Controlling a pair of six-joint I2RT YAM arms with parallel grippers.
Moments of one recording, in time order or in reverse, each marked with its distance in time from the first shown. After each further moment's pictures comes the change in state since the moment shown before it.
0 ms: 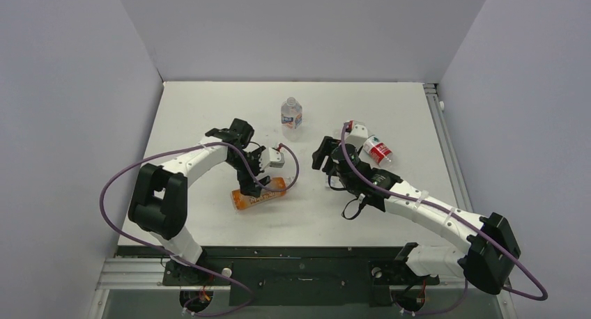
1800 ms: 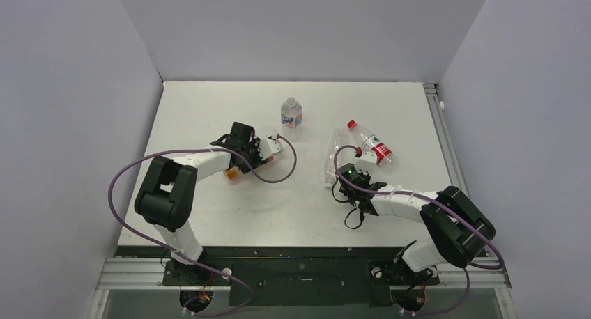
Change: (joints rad) left arm 0.013 0.065 -0.154 0.610 -0.381 -0.144; right arm -0.156 0.237 -0.309 0.163 0.098 0.019
